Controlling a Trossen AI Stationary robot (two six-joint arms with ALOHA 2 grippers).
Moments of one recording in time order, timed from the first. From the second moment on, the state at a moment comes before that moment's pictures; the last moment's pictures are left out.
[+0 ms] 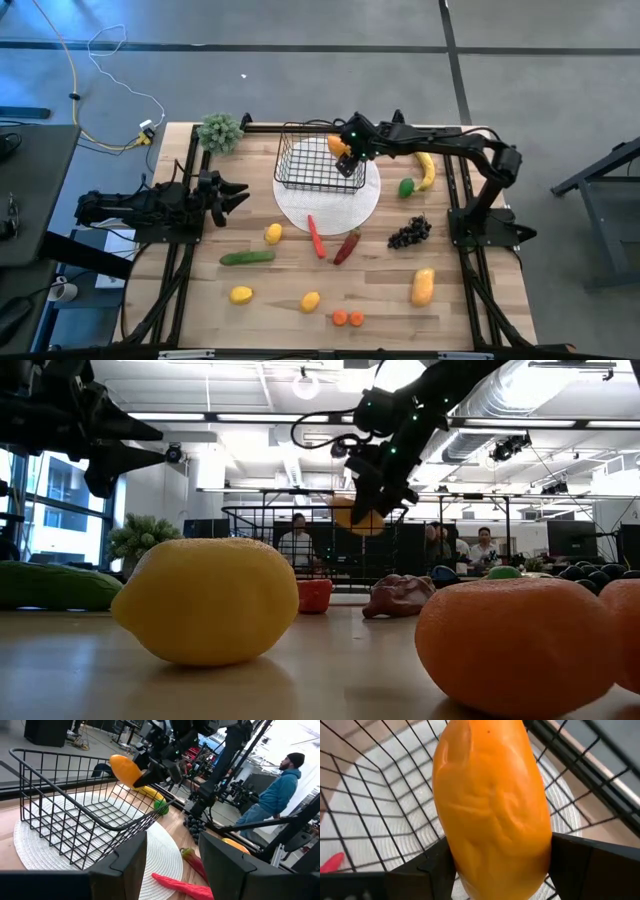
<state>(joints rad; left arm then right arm) 0.07 0.00 0.09 -0.15 -0.35 -0.49 -0.44 1.74 1.29 -0.51 0.06 0.20</state>
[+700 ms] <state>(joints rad) 0.06 0.00 0.09 -0.16 -0.36 -0.50 -0.48 1.75 1.29 -0.56 0.09 0.29</state>
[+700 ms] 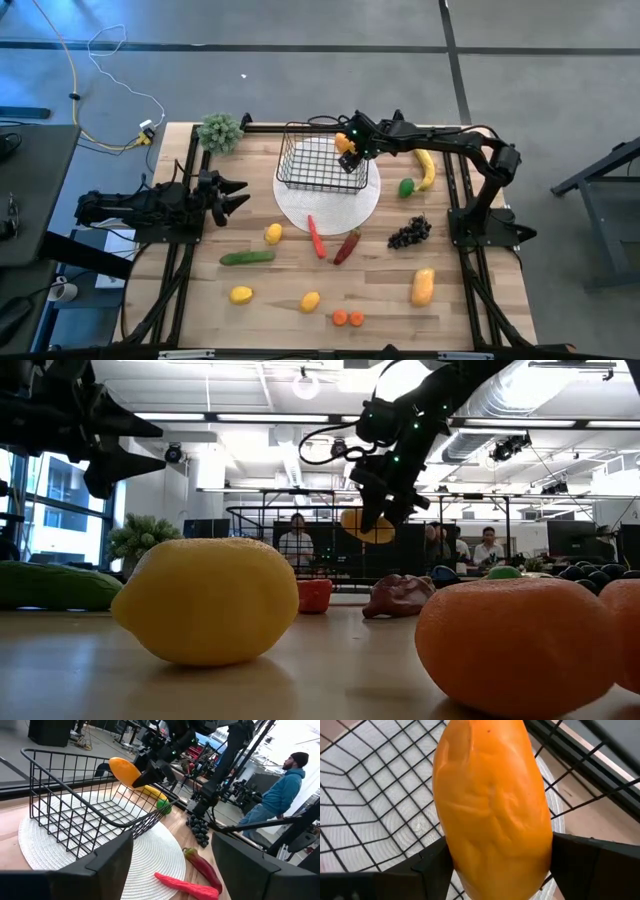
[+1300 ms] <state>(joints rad) 0.06 0.00 0.09 -0.16 -0.36 -0.49 -0.48 1.75 1.29 -0.54 0.02 0.27</state>
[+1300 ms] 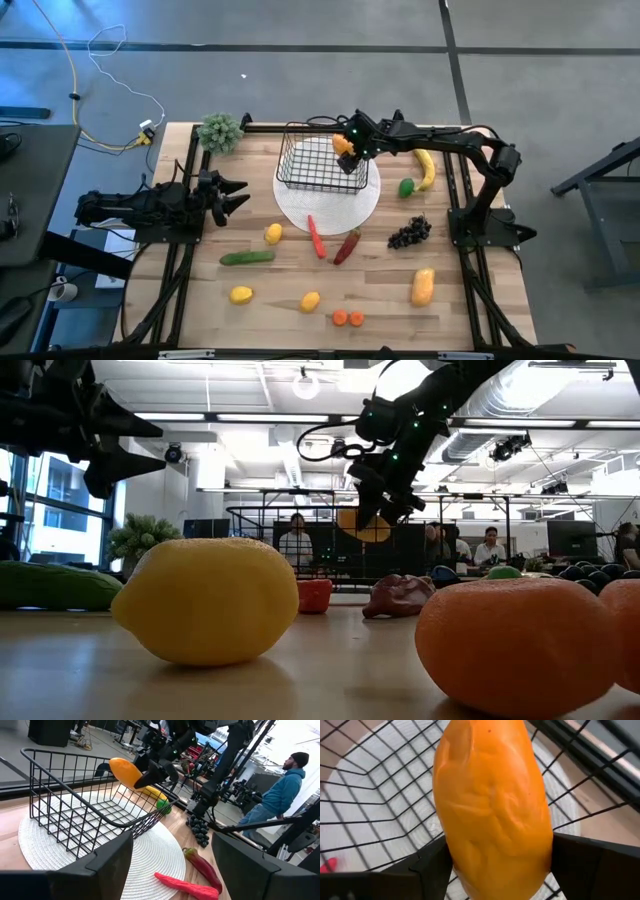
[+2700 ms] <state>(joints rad) 0.06 0.33 0.48 -0.45 -0.03 -0.68 -0.48 1.74 1.62 -0.85 0.08 0.25</state>
